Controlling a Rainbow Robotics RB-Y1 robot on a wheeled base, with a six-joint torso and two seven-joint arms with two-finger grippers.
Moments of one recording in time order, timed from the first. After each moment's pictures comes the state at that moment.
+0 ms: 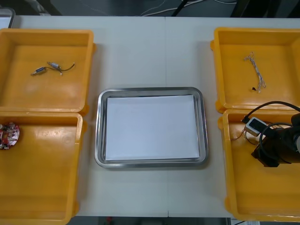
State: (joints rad) right arm -0.03 -0.83 0.13 -1.93 -0.69 1.31 2.00; left arm 0.06 0.71 0.46 -1.80 0.78 1.47 -1.53
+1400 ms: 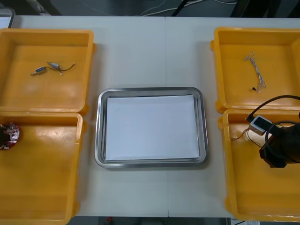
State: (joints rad) right arm -0.03 -0.83 0.05 -2.00 -0.75 1.46 2.00; left arm -0.01 0.62 0.44 -1.78 0.66 1.45 -1.53
